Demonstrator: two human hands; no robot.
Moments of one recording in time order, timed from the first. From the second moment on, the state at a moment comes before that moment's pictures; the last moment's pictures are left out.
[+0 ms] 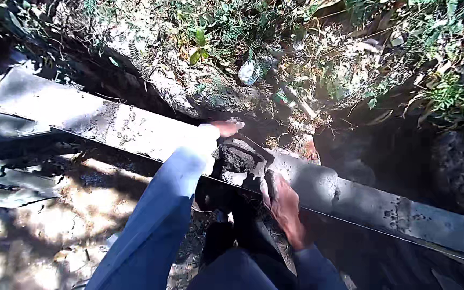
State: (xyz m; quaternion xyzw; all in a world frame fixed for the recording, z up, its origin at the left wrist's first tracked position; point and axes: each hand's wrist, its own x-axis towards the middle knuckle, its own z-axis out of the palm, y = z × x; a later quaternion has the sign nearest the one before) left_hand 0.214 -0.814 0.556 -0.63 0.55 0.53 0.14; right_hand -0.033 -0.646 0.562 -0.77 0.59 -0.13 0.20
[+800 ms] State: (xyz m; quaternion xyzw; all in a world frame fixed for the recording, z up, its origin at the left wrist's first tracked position) left_hand 0.209 -0.842 0.520 -0.58 0.52 0.56 0.29; right_hand 0.041 -0.642 0.546 -0.24 0.54 -0.13 0.80
